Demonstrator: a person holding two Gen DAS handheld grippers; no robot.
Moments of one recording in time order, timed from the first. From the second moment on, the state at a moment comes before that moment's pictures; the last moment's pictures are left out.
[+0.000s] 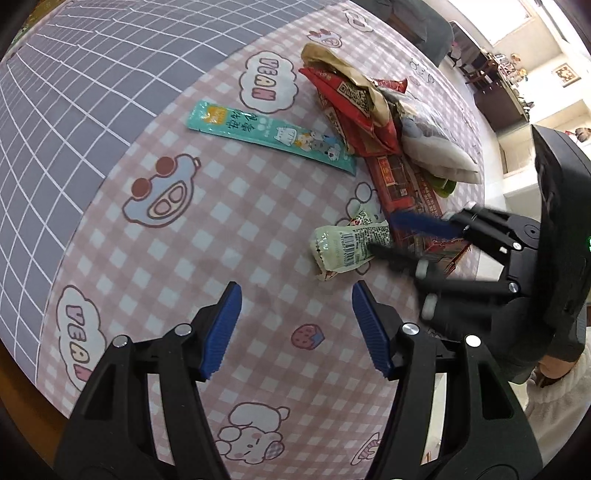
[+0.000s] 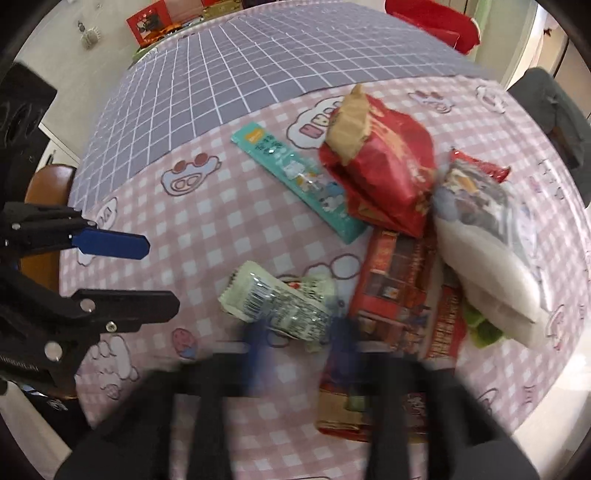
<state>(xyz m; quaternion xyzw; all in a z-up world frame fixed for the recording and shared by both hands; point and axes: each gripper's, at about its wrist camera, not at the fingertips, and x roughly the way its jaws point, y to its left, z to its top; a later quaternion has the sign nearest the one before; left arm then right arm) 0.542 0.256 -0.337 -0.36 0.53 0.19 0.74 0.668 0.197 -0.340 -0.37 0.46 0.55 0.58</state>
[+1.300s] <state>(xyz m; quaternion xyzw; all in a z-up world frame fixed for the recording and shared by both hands) 0.620 0.226 -0.359 -0.26 0.57 0.18 0.76 0.716 0.141 -0.317 -0.14 0.56 0.49 0.65</state>
